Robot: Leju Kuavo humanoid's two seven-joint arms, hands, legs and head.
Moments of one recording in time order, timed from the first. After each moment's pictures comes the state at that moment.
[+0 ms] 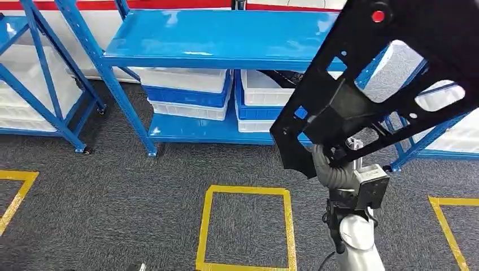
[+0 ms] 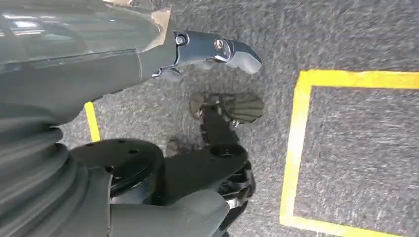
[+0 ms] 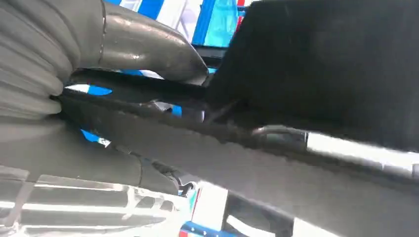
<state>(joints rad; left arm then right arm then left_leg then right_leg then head) -0.12 -0.16 0.37 -0.21 -0.25 -0.03 -0.22 -0.18 0.02 0.23 -1.67 0.13 -0.08 -0.35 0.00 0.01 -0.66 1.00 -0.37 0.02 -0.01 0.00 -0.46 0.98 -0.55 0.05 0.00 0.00</state>
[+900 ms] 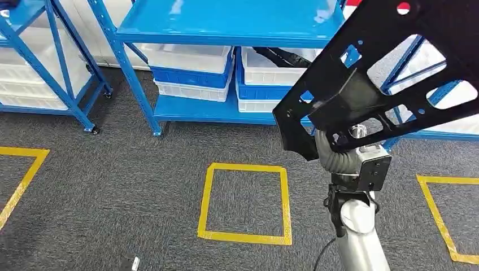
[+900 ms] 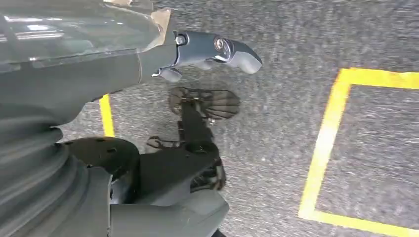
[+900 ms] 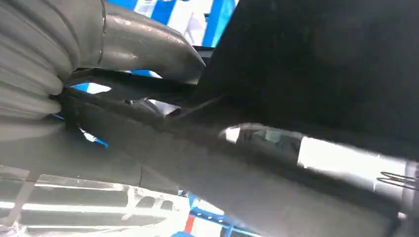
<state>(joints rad) -0.16 -0.14 0.40 -0.21 -0.22 -0.07 -0.25 -0.28 0.03 0.20 -1.60 0.11 -0.08 -0.32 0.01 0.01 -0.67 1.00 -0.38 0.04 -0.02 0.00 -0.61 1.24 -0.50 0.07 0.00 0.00</state>
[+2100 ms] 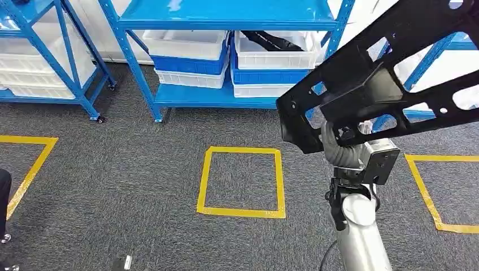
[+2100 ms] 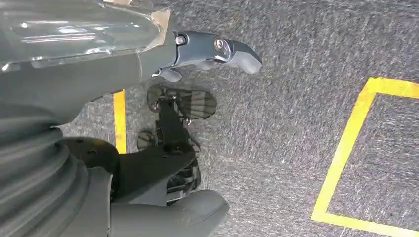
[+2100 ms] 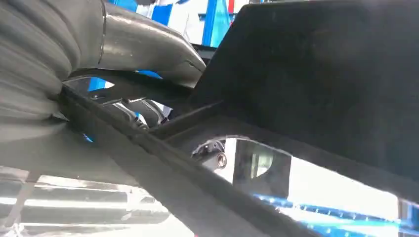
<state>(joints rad) -0.16 -0.12 0.45 -0.21 -0.19 -0.08 -0.30 -0.31 0.04 0.18 -1.57 0.08 -0.10 -0.34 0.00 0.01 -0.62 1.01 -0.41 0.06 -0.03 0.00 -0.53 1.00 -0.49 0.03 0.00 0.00</state>
